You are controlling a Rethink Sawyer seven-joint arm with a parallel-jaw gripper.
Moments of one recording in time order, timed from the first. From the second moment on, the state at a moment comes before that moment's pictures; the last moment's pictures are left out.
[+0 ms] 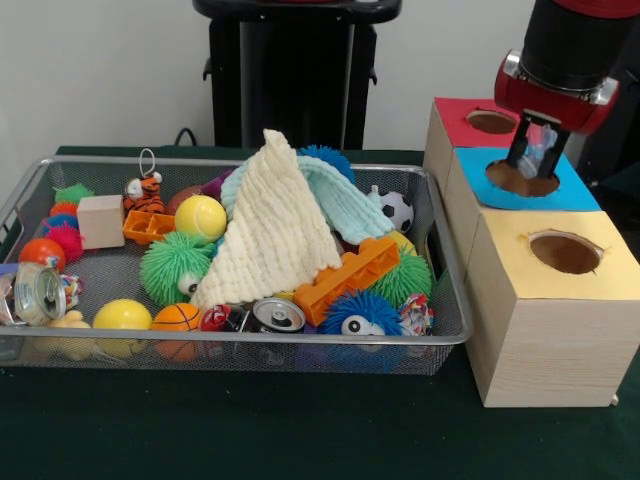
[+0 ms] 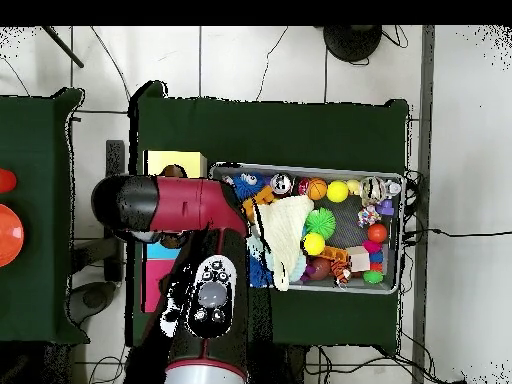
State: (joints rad) arm 0.16 -0.55 -0.16 1.43 0.17 0.90 2.20
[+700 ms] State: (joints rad) arm 0.17 -0.56 -0.18 1.42 0.17 0.90 2.20
